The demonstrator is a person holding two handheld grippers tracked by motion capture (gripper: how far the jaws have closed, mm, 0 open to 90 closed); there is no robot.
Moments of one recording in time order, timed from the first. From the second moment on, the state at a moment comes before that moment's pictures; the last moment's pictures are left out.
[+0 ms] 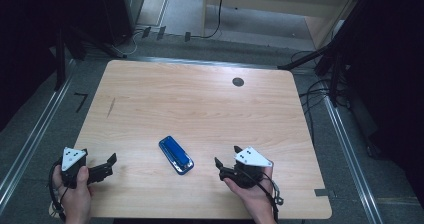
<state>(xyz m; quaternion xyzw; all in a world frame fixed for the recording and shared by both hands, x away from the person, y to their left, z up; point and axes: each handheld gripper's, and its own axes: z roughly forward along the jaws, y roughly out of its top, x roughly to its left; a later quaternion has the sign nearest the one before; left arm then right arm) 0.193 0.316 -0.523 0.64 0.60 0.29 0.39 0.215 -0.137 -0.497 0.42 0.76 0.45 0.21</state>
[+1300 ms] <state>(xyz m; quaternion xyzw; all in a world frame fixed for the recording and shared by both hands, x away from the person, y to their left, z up) 0.196 0.314 -0.524 0.65 0.60 0.29 0.37 0.223 -0.060 -0.511 0.38 0.79 0.46 0.15</state>
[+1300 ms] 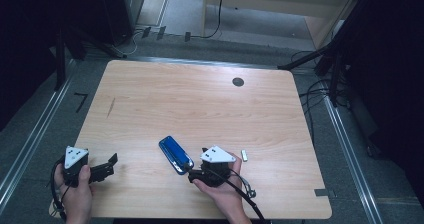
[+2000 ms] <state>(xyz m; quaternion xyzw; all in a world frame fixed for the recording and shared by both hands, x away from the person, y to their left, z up) 0.197 0.314 -0.524 0.65 0.60 0.29 0.37 0.233 -0.036 -0.524 0.37 0.80 0.45 0.15</state>
